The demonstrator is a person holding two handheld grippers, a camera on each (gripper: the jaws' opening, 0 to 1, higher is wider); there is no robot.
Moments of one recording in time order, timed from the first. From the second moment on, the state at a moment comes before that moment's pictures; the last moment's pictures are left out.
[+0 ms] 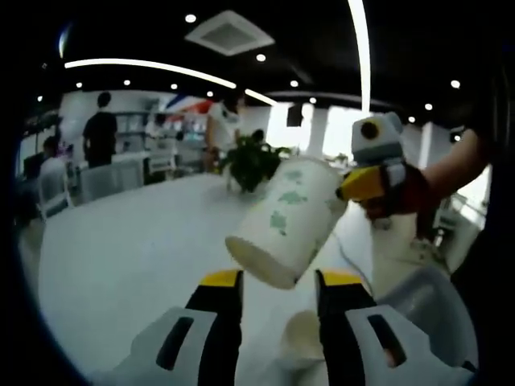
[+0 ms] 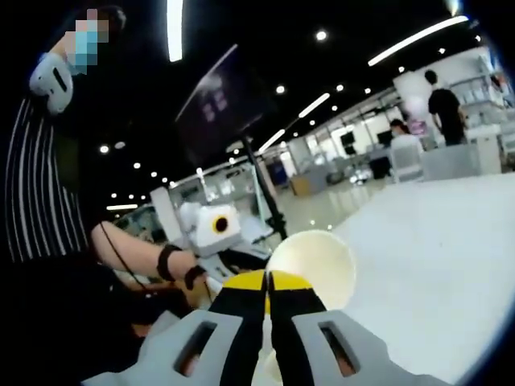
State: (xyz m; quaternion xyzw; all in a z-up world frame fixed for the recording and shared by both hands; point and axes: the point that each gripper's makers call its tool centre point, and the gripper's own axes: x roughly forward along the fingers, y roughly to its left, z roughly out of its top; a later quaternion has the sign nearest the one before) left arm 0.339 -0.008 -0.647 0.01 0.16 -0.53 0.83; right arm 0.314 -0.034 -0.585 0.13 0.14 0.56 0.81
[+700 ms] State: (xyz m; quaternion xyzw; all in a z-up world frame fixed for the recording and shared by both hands) left arm 0.335 0.005 -0.645 0.01 0.15 -0.51 0.85; right arm 0.306 -0.026 -0.592 0.11 0.16 0.56 0.80
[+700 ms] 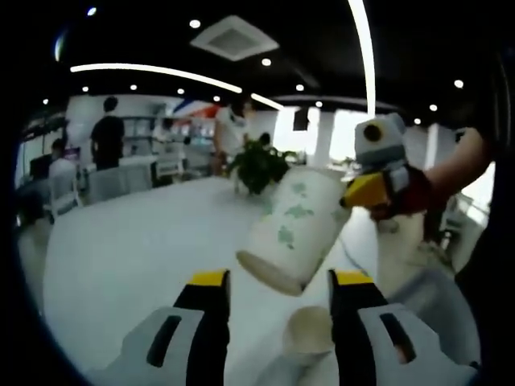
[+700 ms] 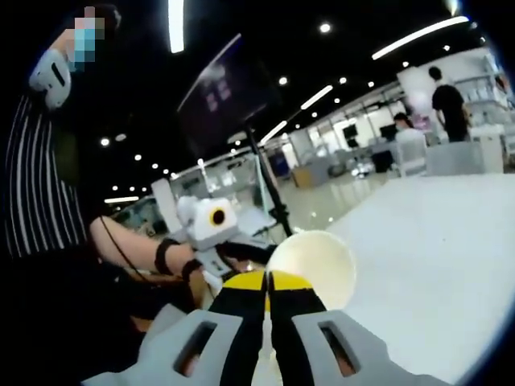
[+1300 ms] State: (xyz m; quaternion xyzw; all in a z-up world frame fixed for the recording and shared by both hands) left arm 0.347 0.025 -0.646 -0.01 0.15 -0.47 0.87; right arm 0.306 -0.030 -0.597 0.09 0.17 0.55 0.81
